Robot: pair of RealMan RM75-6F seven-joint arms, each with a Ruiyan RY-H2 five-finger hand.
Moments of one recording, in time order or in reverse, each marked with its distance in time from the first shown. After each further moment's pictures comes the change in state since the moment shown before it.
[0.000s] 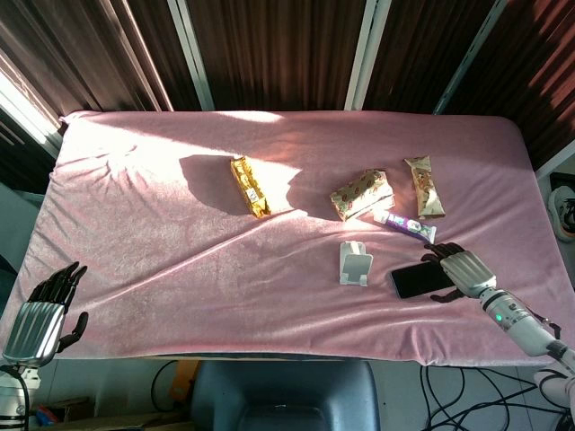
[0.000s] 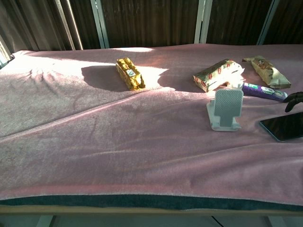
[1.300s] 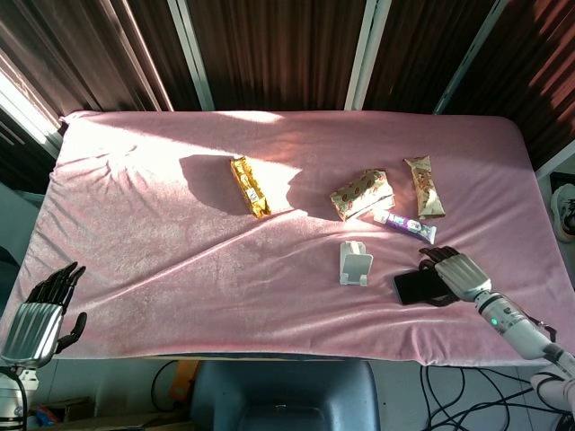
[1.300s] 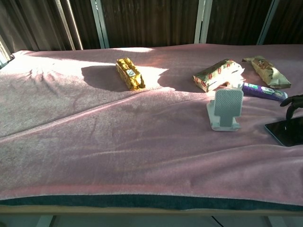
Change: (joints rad) left arm 0.005 0.006 0.000 0.003 0.007 0.010 -0.016; right arm -0.004 0.008 -0.004 -0.051 -0.002 0.021 -0.092
